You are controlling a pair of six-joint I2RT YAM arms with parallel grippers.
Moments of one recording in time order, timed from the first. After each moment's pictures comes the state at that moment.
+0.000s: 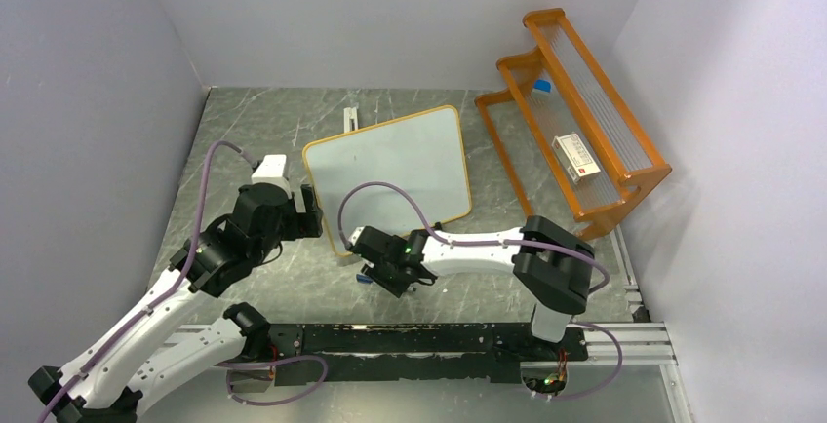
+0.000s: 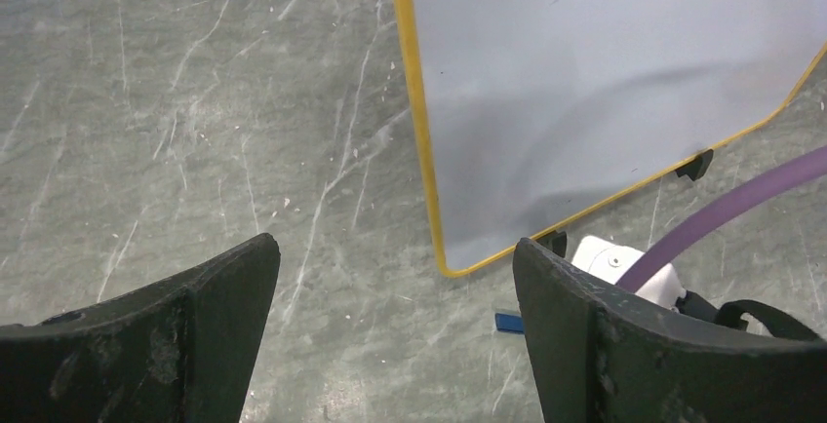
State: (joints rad) left arm -0.67 0.72 0.82 -0.70 -0.42 -0.49; right arm 1.20 1.73 1.02 -0.48 0.11 0.14
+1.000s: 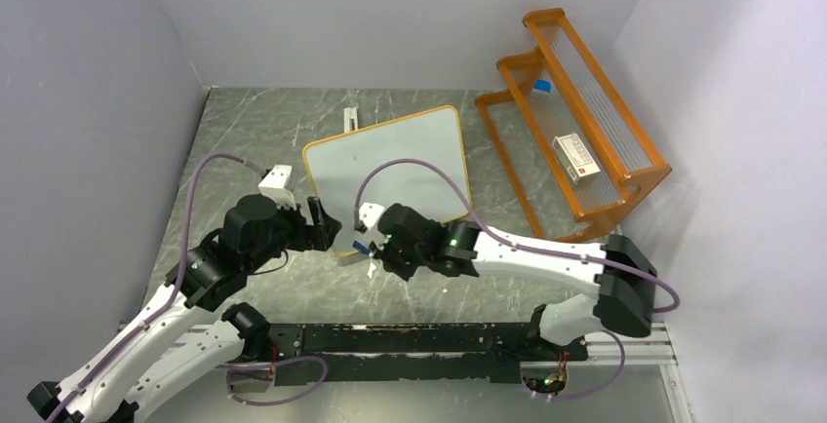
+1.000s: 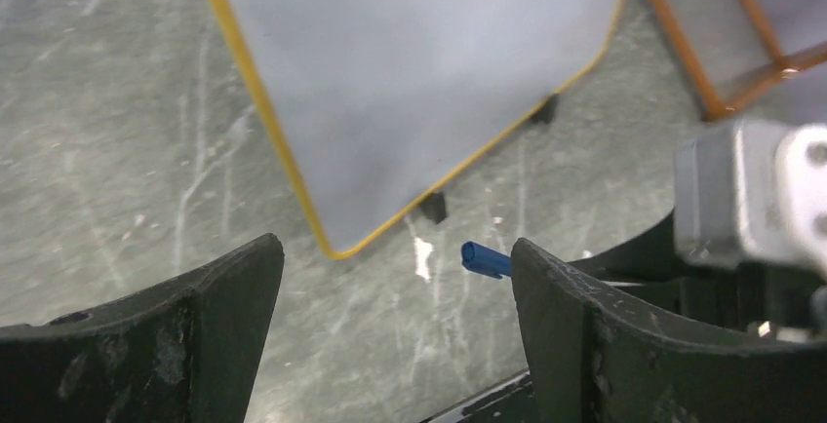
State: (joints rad) left arm -0.67 0.63 0.73 -0.59 -0.17 -0.50; right arm 1.19 1.44 1.02 -0.47 0.06 0.06
